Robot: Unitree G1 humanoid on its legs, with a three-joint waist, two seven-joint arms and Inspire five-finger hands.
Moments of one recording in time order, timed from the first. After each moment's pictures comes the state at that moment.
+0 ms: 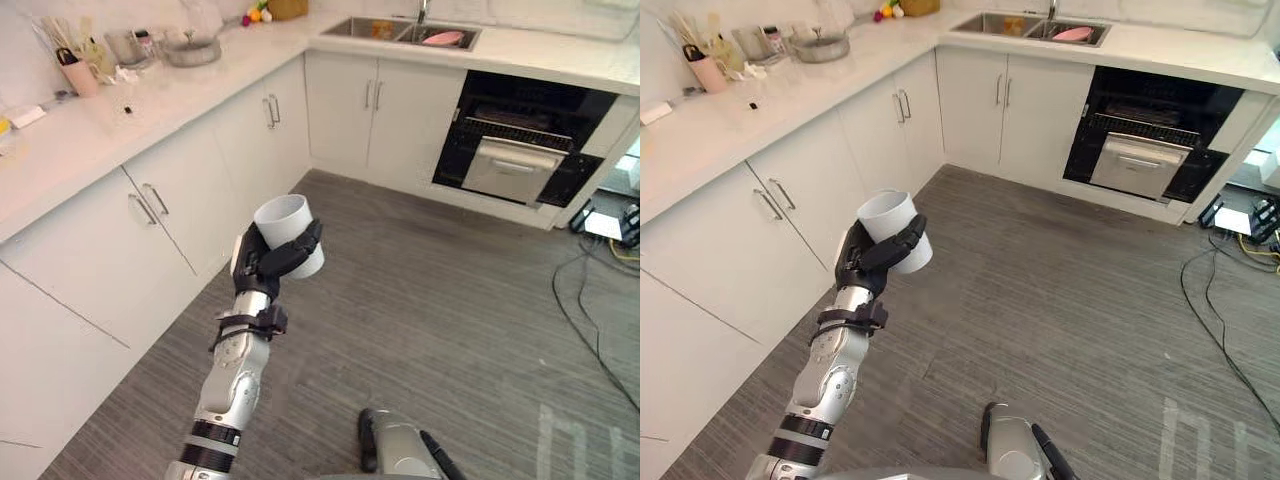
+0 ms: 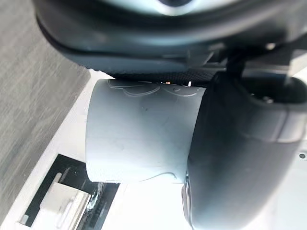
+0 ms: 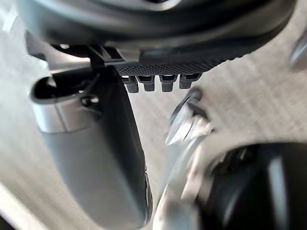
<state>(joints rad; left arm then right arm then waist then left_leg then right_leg) -0.10 0.10 -0.19 -0.01 -0.48 -0.13 0.10 0.27 -0.02 -0.43 0.88 0.71 0.15 0.13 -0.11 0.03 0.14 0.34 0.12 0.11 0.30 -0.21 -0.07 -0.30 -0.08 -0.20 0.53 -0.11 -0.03</state>
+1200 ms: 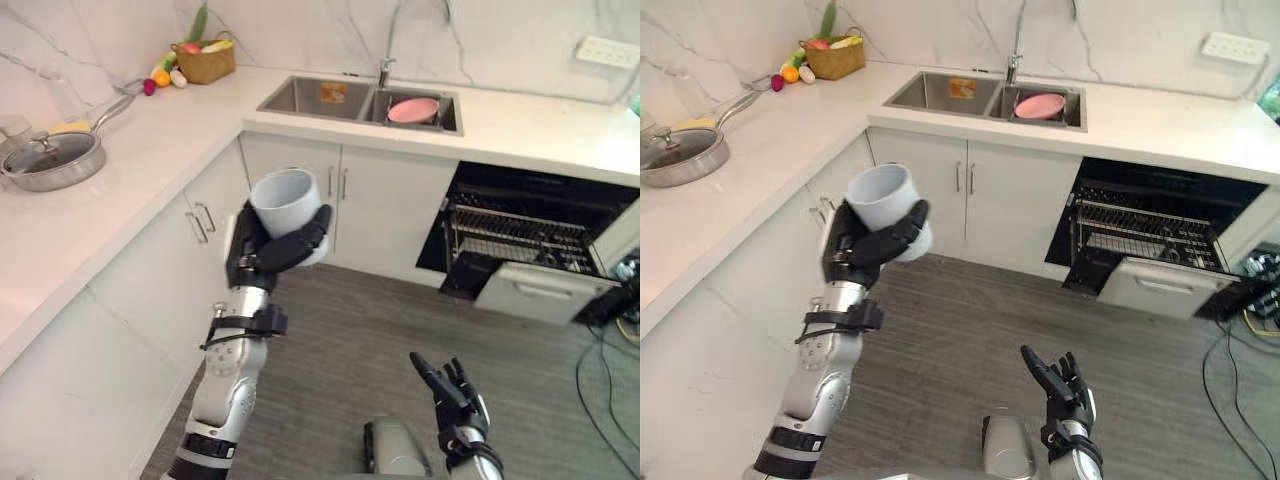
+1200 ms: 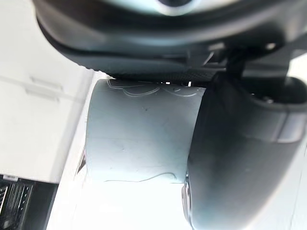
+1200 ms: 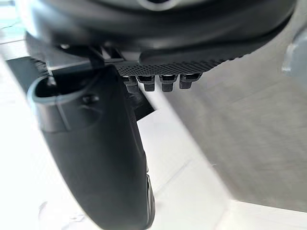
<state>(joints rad) -0.04 0.12 -0.22 -0.17 -0.36 -0.18 0.08 0.31 0.00 -0.19 0.42 0.64 -0.18 0.04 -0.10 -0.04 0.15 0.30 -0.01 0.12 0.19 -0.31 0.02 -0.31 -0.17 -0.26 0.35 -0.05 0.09</state>
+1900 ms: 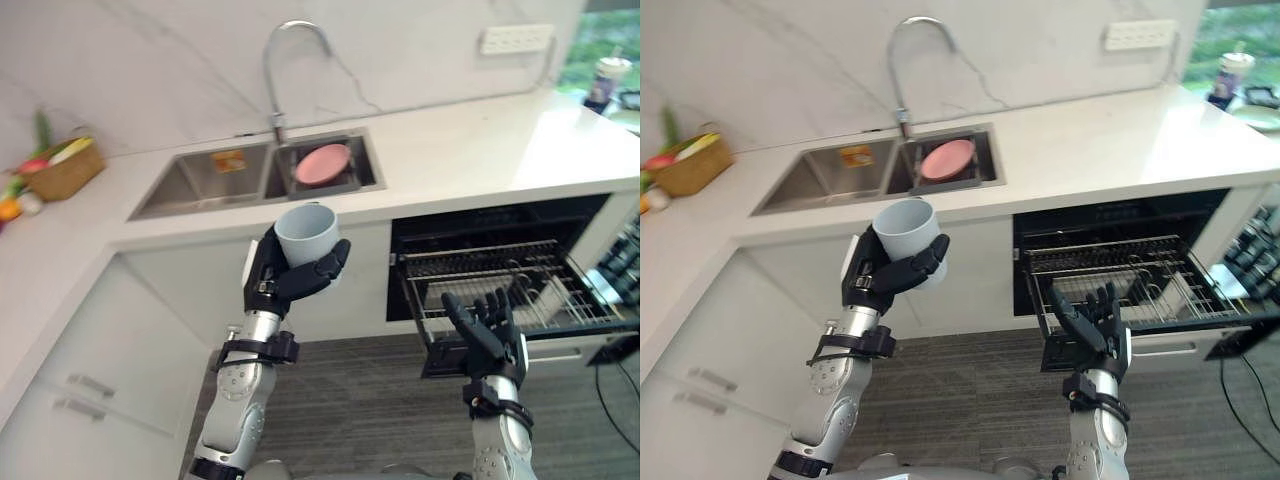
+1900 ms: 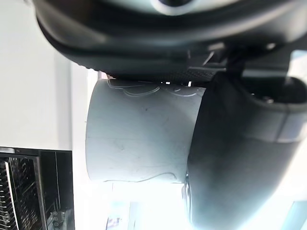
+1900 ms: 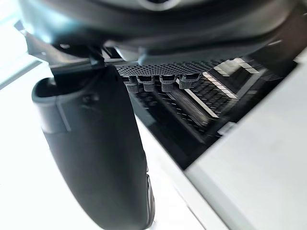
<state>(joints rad) 0.10 0.08 -0.19 -0.22 -0.29 -0.19 0.07 0.20 -0.08 -0.14 0.15 0.60 -0.27 0.00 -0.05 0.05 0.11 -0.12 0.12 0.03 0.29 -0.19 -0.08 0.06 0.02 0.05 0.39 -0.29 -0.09</state>
